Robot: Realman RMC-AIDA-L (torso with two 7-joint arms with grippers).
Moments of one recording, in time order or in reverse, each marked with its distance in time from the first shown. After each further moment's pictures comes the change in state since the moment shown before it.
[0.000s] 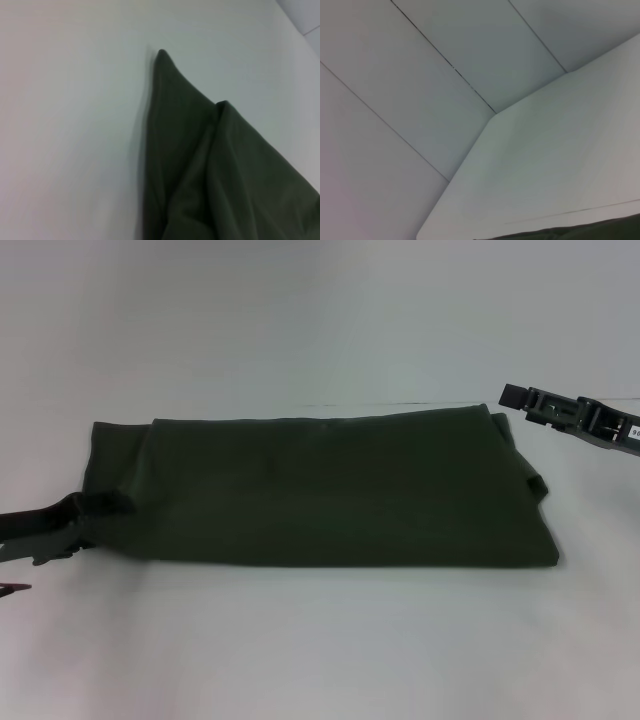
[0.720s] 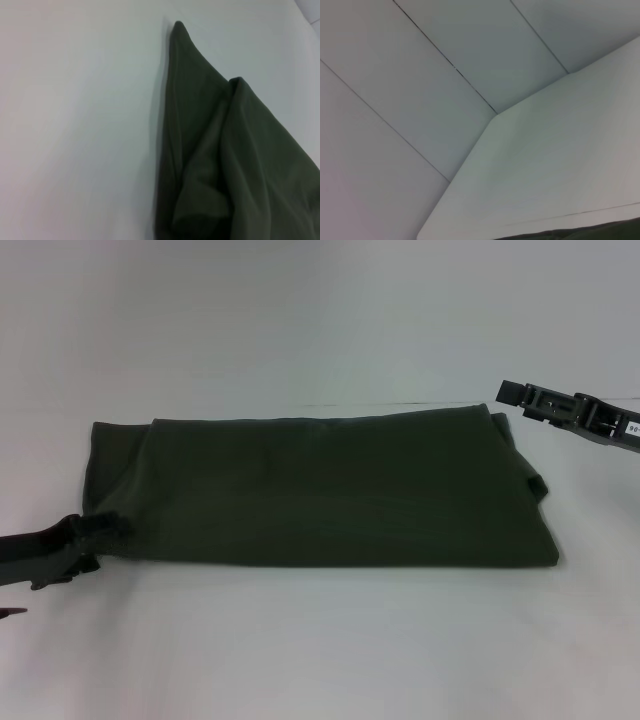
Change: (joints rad) left arm 0.032 0.000 -0.003 -0.009 0.000 0.041 -0.012; right arm 0.008 0.000 0.000 0.000 -0.001 0.003 -0.001
